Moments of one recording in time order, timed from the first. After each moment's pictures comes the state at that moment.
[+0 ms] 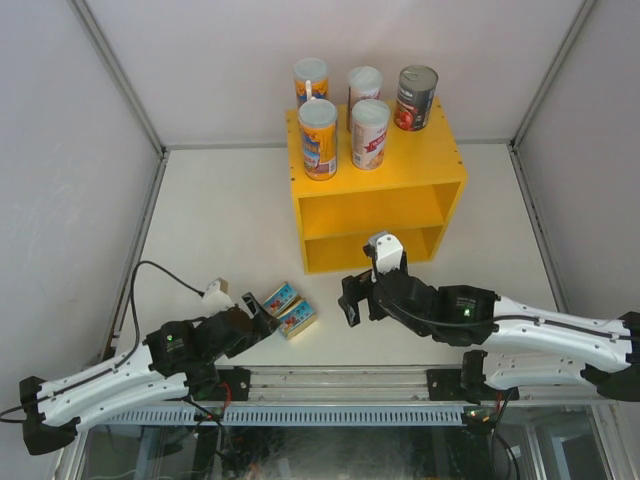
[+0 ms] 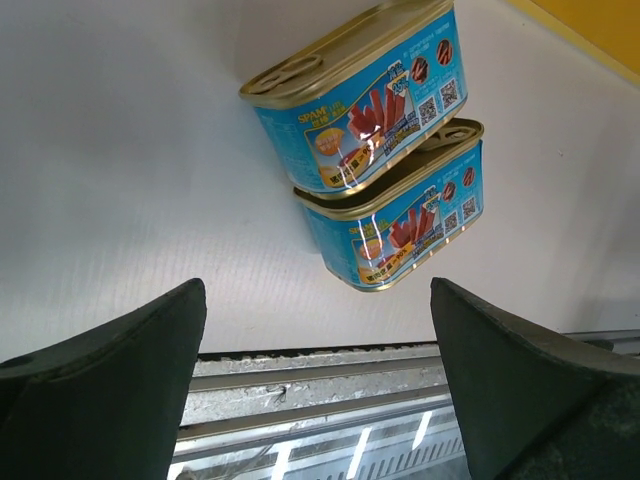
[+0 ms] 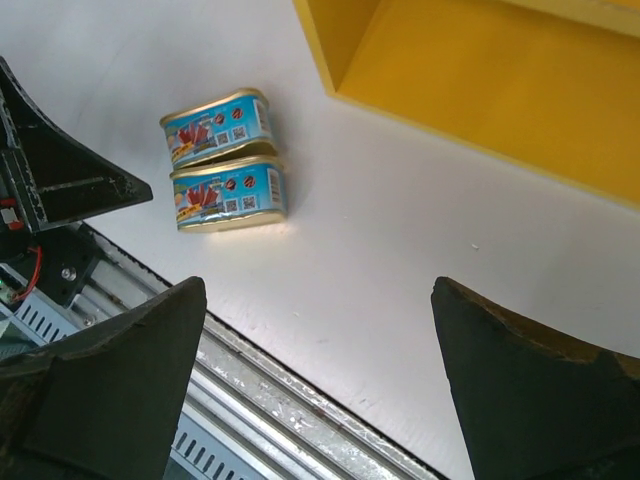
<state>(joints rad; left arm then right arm) -1.10 0.45 0.41 -0.91 -0.45 -1.46 1.30 0.97 0.97 -0.67 0.56 0.58</state>
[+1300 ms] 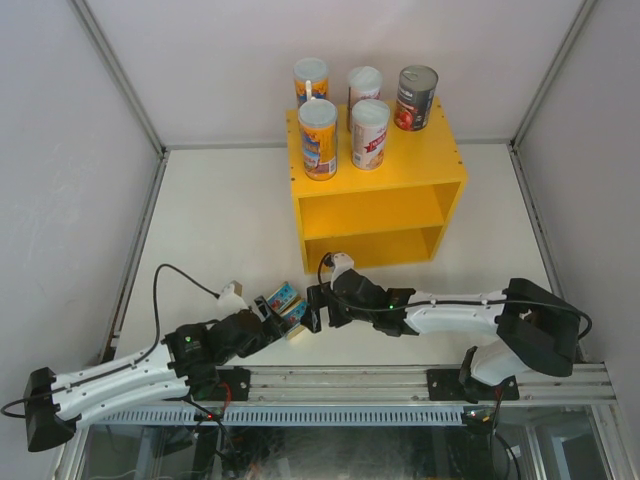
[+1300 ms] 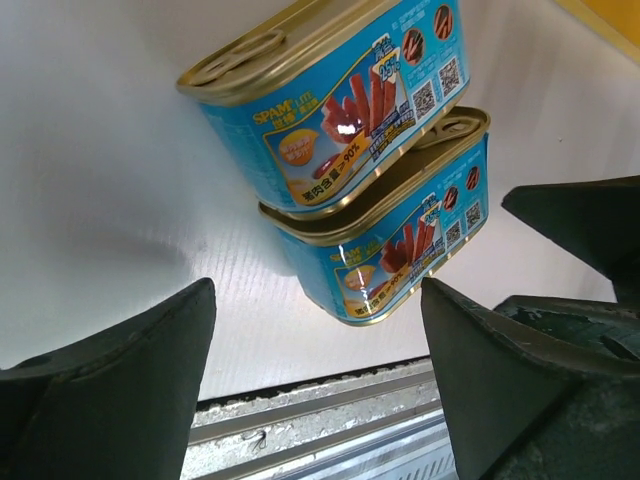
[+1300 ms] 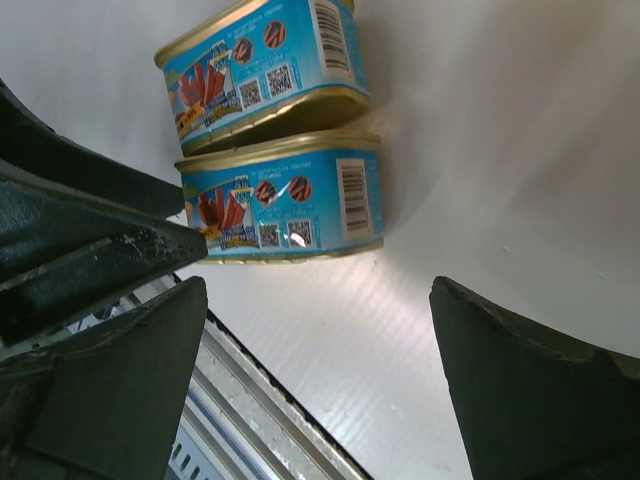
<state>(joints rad) -1.10 0.52 0.27 -0.63 -0.39 -1.43 1.12 1.44 0.68 0.06 0.06 0.73</state>
